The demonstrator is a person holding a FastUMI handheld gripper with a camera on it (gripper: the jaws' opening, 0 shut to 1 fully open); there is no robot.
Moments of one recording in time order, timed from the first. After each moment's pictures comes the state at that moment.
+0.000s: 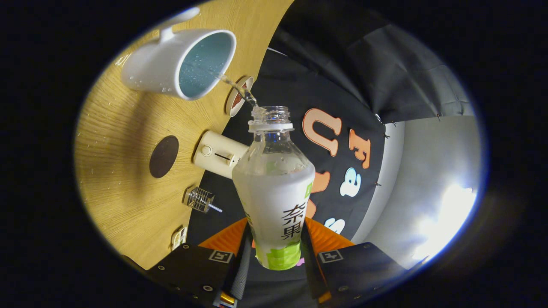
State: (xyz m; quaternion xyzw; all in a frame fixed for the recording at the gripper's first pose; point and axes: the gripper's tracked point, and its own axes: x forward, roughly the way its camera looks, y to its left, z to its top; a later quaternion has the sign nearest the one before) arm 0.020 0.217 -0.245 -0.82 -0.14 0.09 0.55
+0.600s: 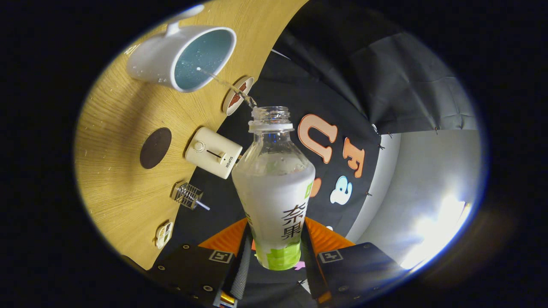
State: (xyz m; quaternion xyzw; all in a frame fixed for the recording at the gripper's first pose) arm 0.026 0.227 -0.226 -0.83 -0.17 0.08 0.52
